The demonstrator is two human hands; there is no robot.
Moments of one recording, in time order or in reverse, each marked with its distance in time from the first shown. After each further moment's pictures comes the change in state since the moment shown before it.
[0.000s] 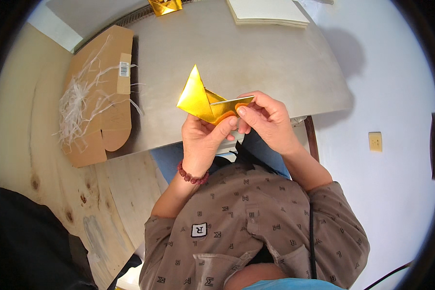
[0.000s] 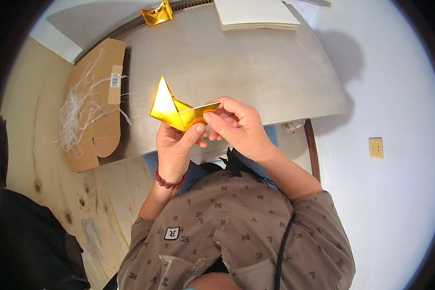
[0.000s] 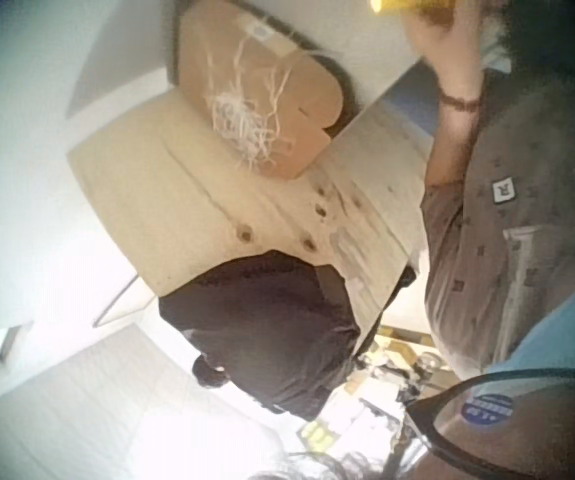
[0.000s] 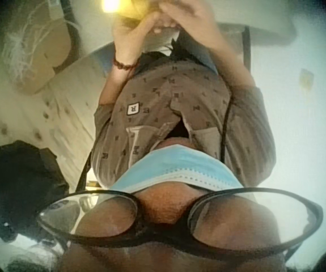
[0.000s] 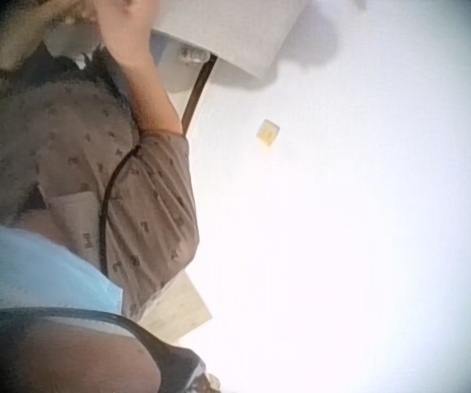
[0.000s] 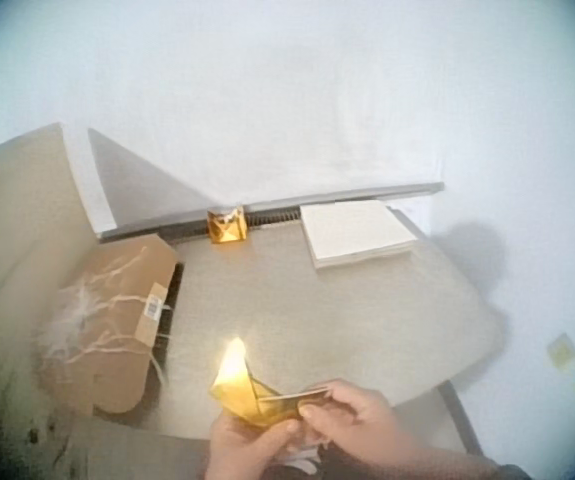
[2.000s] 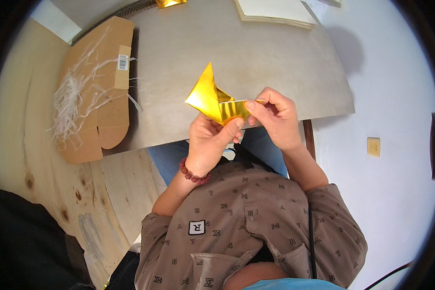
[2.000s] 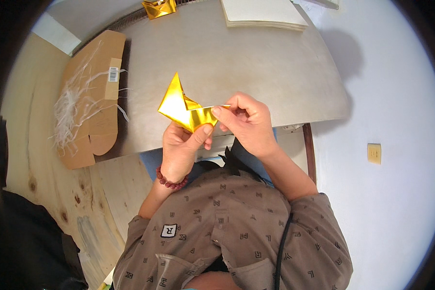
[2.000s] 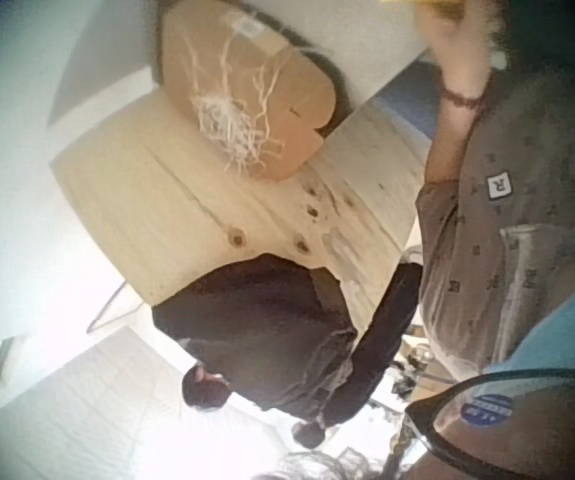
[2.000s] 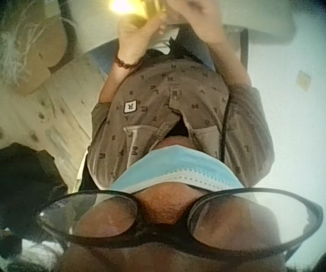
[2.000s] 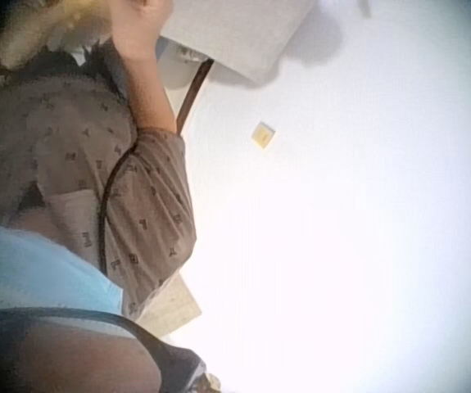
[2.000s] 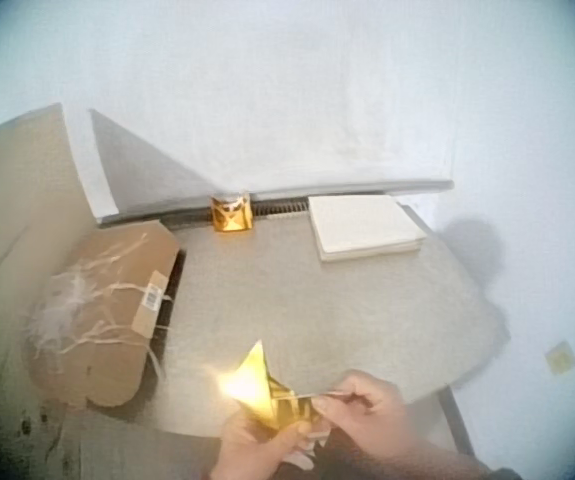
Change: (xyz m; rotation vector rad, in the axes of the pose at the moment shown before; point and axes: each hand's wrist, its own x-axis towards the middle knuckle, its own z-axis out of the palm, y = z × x) left_hand 0.000 -0.011 0.001 -0.137 -0.018 -0.173; right_hand 0.007 0.016 -0.008 -0.025 0.190 -0.035
